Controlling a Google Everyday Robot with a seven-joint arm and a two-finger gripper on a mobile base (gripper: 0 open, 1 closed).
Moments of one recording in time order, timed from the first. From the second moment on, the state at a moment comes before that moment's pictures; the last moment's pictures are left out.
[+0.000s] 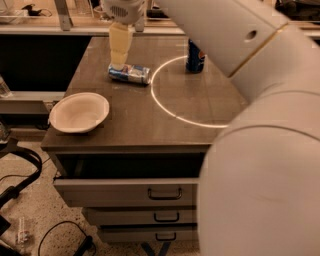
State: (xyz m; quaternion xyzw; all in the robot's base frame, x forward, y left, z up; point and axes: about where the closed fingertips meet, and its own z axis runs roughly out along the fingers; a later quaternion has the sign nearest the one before) arm 0.685 0.070 0.988 -0.61 0.76 -0.11 0.22
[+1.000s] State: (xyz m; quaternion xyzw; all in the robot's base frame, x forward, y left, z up) arm 0.721 0.114 0.882 -0.62 0.77 -0.05 0.16
